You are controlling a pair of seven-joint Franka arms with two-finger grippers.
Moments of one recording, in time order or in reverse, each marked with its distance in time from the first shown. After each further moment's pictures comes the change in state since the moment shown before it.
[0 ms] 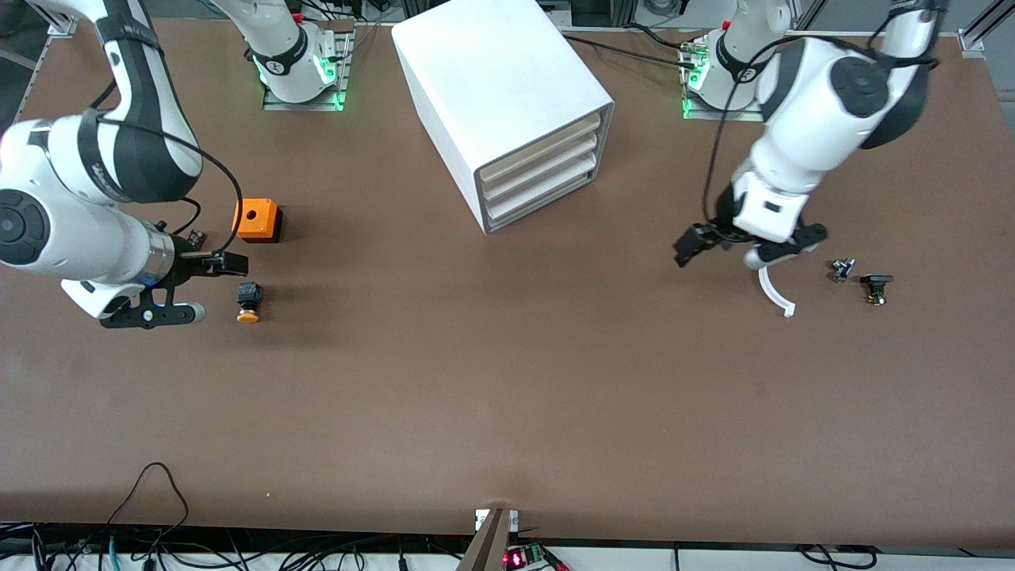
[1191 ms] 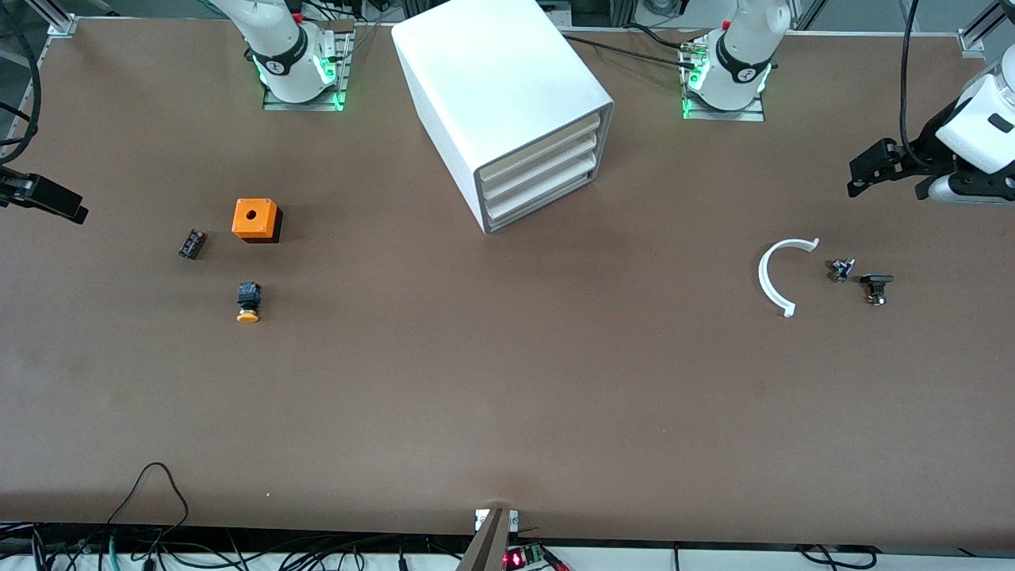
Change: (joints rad) left arm -0.010 -0.090 0.265 0.305 0.124 -0.609 0.549; right arm 0.015 -0.176 -0.199 0.187 -0.026 -0.200 -0.009
